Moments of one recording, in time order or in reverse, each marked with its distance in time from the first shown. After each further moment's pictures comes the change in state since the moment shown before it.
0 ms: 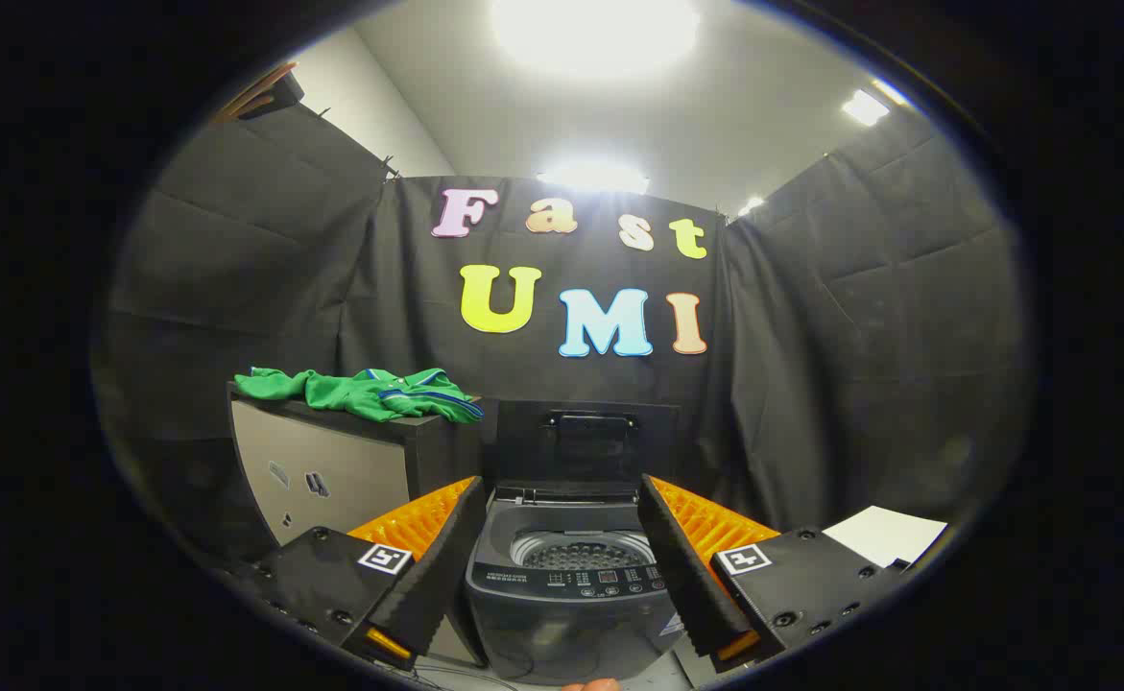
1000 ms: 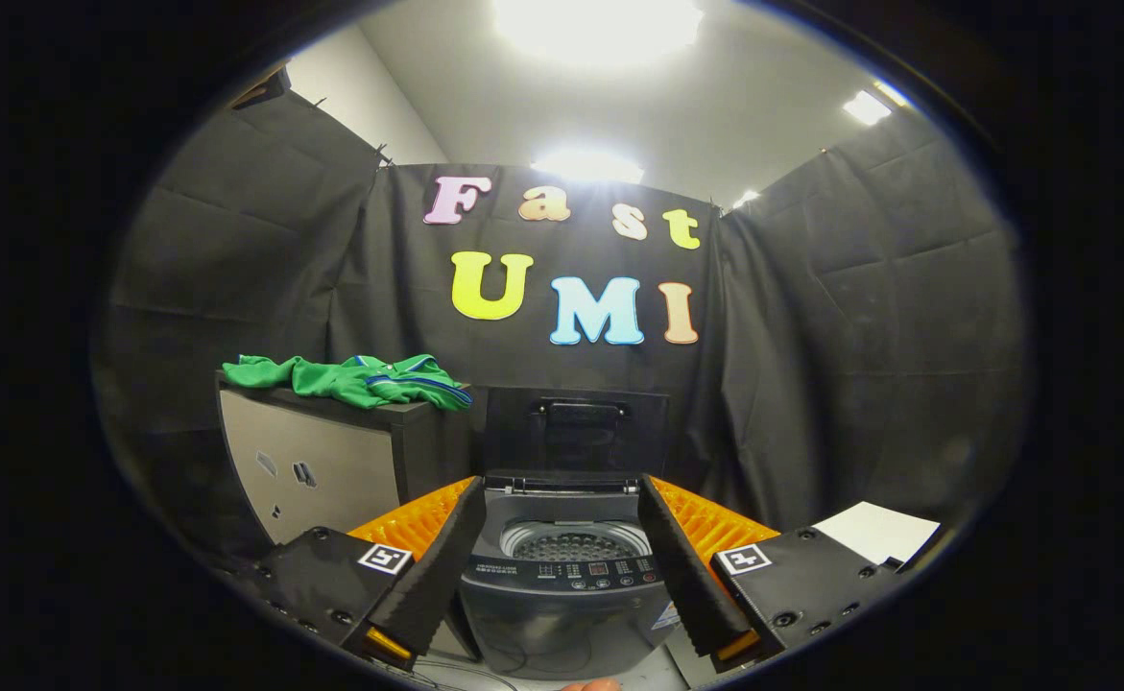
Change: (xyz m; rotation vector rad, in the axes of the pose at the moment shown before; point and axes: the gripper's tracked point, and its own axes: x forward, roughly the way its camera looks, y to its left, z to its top) arm 0.001 -0.005 -0.008 -0.009 0.038 -0.023
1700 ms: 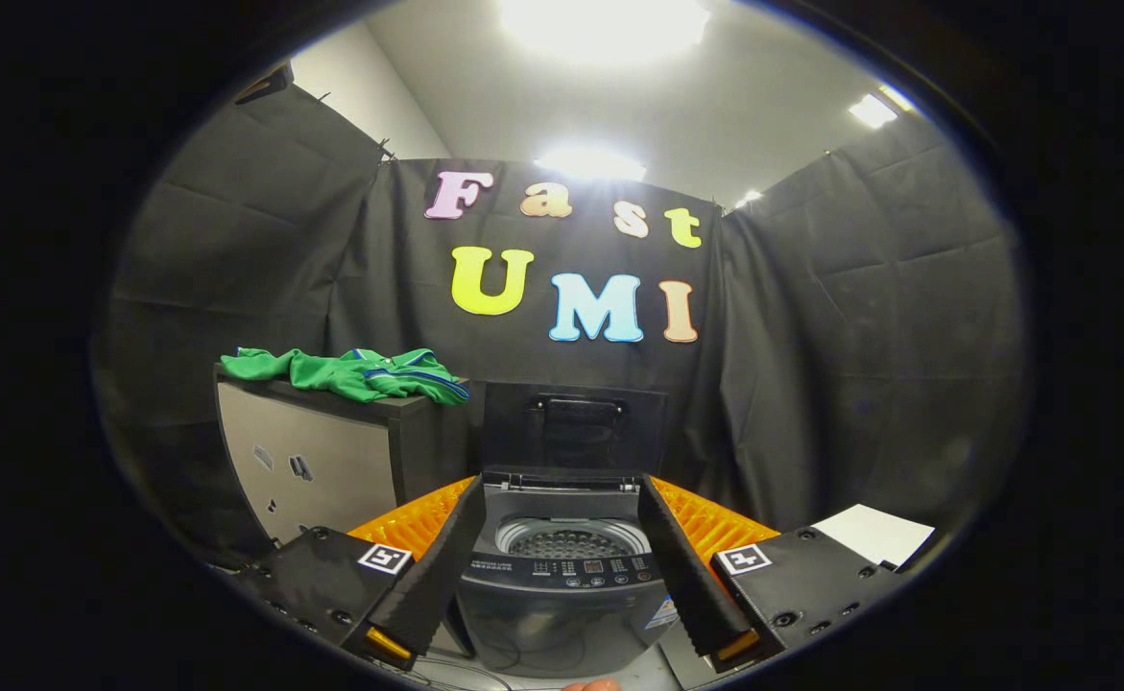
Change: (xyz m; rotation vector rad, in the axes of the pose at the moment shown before) arm -0.001 -0.001 0.000 -0.016 0.011 0.000
